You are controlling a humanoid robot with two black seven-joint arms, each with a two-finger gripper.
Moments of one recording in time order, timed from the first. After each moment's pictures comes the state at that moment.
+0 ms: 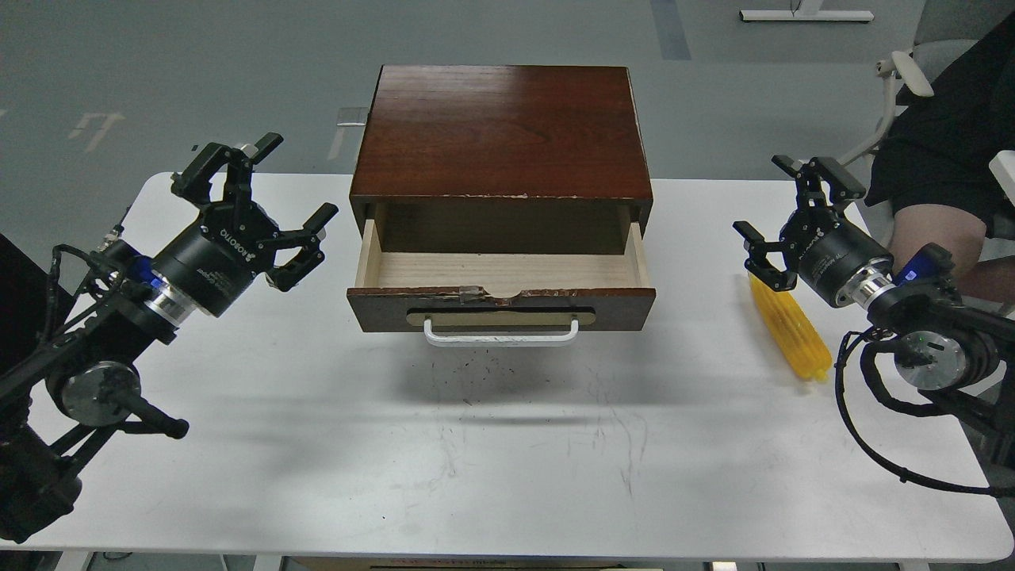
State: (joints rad) left arm -0.36 0.59 -0.93 -1.24 0.33 -0.48 -0.37; right arm 0.81 -0.64 0.12 0.95 0.15 0.31 0.49
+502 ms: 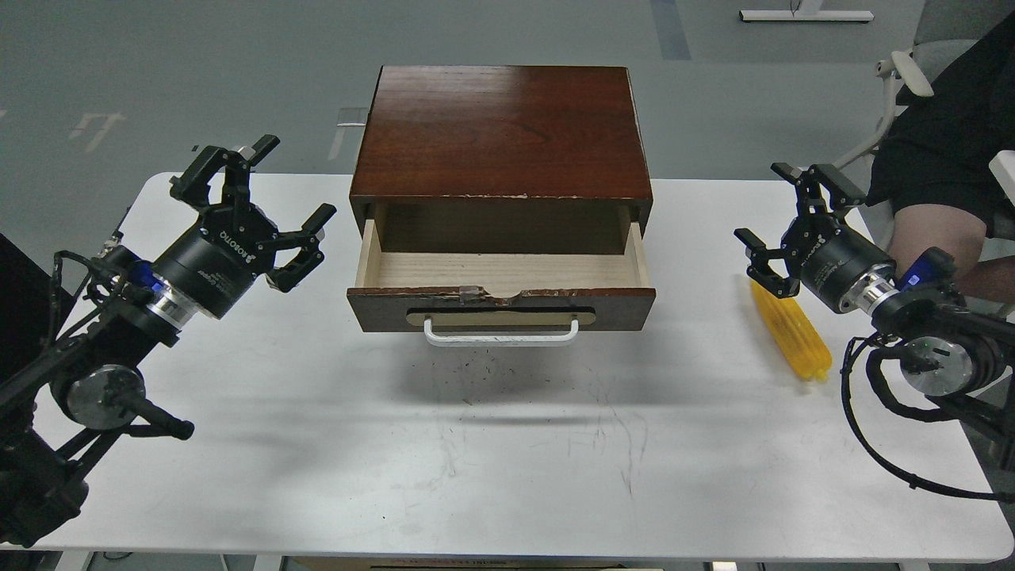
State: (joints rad) left arm -0.35 0.57 -0.95 -1.25 0.33 -0.46 -0.38; right arm 0.82 -0.68 0.11 0.97 0.12 0.31 0.49
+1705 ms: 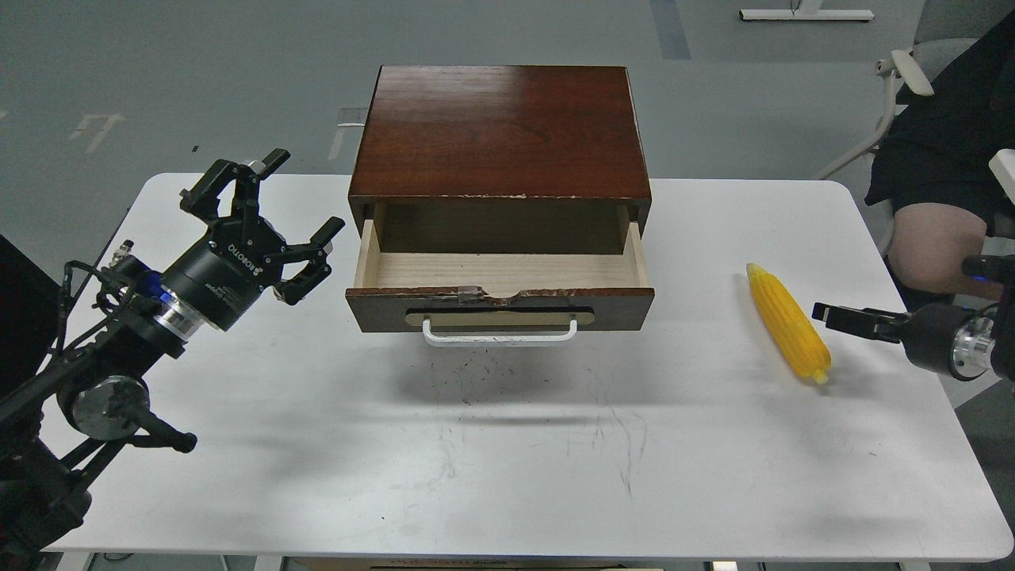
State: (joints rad) left arm -0.34 0.56 -0.93 -1.25 0.35 -0.49 -0.38; right arm 0.85 -0.76 -0.13 0.75 -1.14 0.08 0.49
